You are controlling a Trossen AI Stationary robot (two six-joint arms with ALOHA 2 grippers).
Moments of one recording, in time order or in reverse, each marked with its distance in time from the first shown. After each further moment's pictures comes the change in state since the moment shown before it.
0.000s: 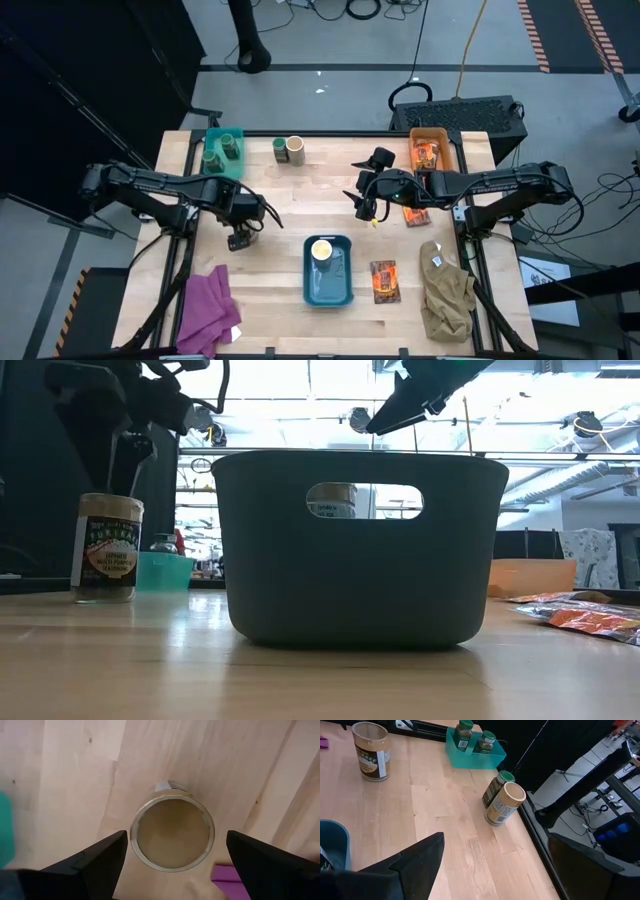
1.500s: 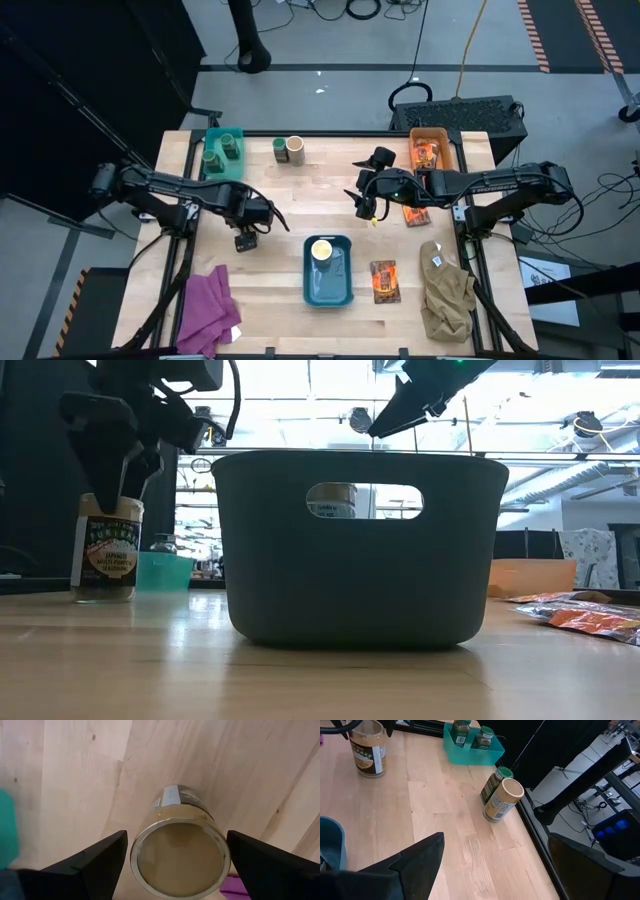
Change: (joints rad) left arm -0.007 0.106 0.000 0.026 -0.045 -0.025; right arm -0.009 0.000 0.000 -0.015 0.000 0.003
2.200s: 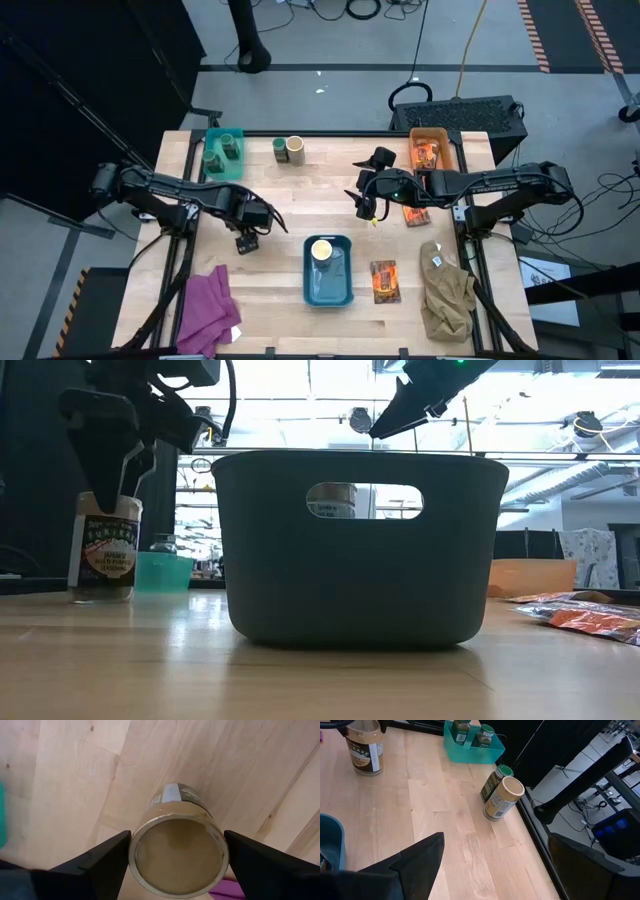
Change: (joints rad) left arm -0.032 0.000 0.000 0.001 0.000 -0.109; right arm 0.000 0.000 0.000 -0.009 0.000 0.000
